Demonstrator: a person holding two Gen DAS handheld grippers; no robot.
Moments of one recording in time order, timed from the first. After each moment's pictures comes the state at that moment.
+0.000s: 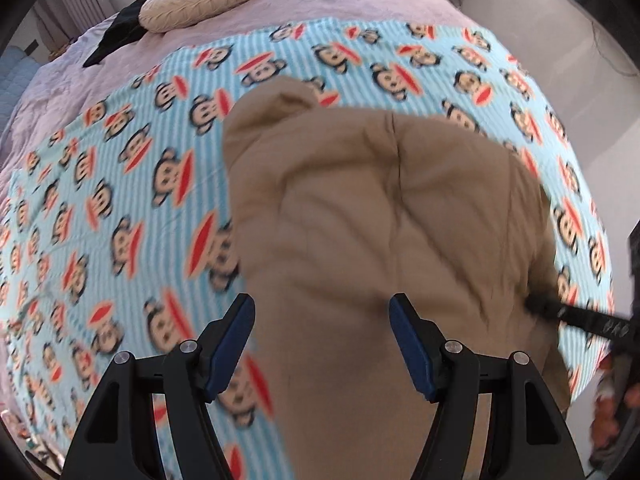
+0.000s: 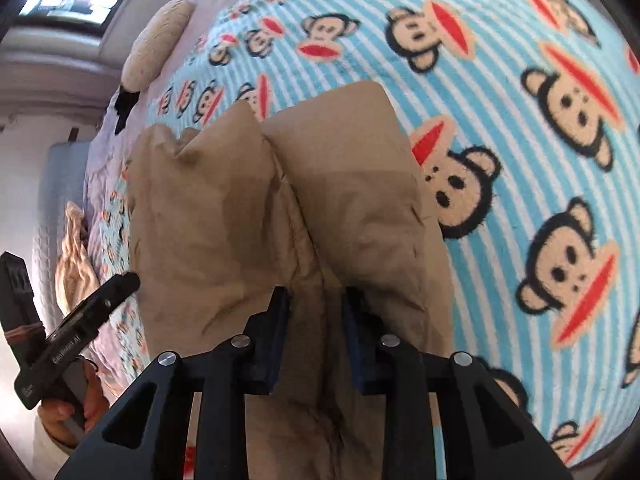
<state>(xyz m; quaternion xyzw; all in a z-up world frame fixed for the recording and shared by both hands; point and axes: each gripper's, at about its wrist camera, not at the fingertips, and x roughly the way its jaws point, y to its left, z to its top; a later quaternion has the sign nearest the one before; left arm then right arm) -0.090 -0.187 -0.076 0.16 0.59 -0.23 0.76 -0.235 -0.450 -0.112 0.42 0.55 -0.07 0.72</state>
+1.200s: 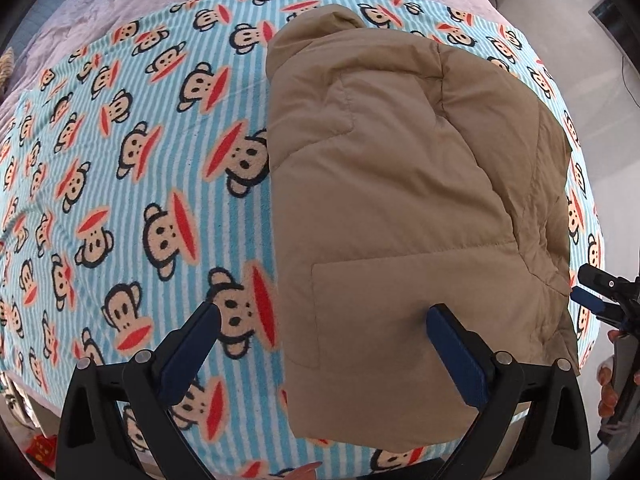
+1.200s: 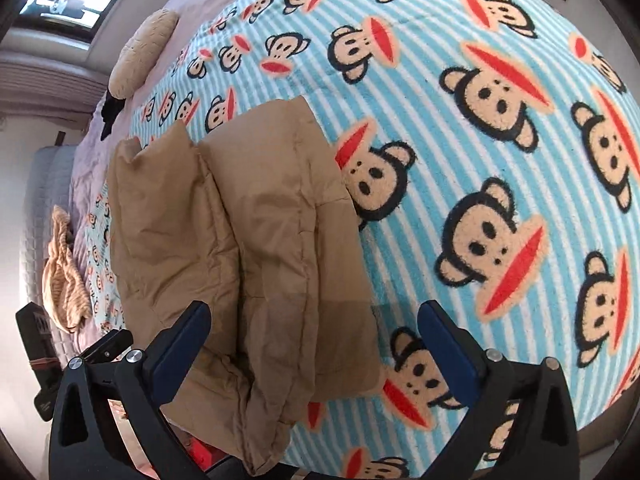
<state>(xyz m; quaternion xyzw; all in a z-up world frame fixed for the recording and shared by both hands) -0.115 -0.136 -0.101 0.09 0.64 -0.20 0.74 -0.289 -0.478 -0.100 0.41 0.56 -0.11 0.71</state>
